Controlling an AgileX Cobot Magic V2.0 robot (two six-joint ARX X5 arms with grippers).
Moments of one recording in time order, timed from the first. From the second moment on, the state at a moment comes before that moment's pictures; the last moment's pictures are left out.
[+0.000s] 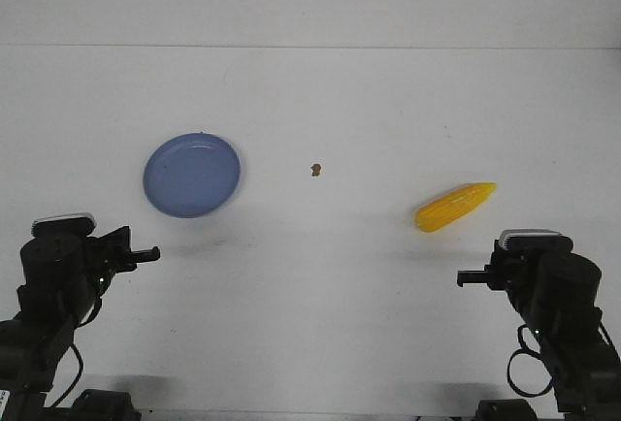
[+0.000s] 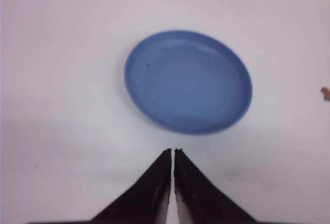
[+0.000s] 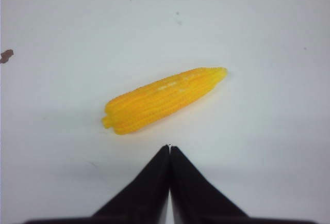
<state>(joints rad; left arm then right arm) -0.06 0.73 0.88 -0.59 -0.02 -0.20 0.03 0.68 0.82 -0.71 -0.03 0.07</state>
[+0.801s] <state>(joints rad) -0.06 0.74 0.88 -0.56 -0.02 -0.20 0.03 0.68 0.82 -0.71 -0.03 0.07</state>
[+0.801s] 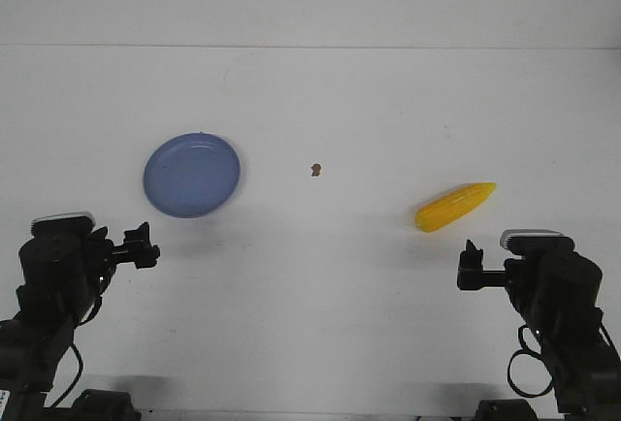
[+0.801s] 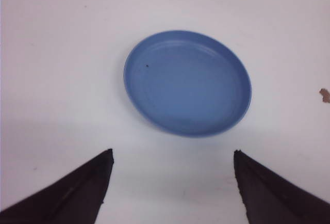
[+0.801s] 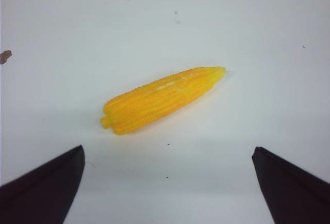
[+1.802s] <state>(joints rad) 0.06 1.76 1.33 -0.50 -0.02 -0.21 0.03 0.68 0.82 -0.72 -0.03 0.08</state>
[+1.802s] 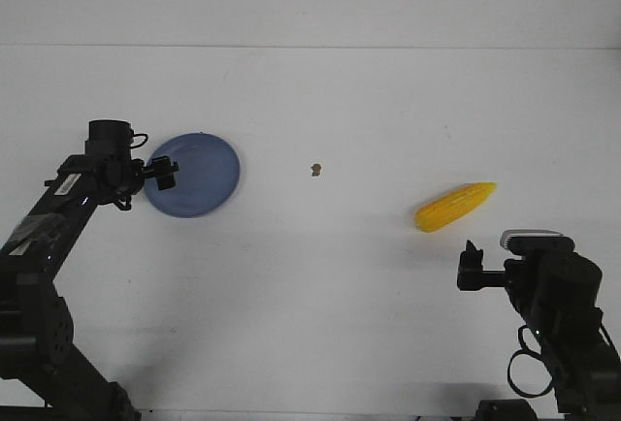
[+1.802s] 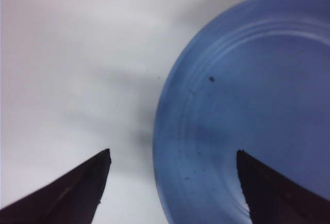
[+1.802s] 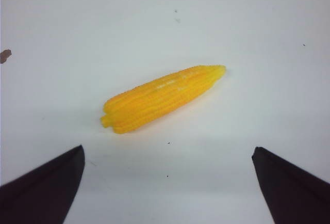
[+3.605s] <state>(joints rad) -0.19 1.41 1.09 -0.47 0.31 -0.25 0.03 0.68 0.82 -0.72 -0.03 0.08</state>
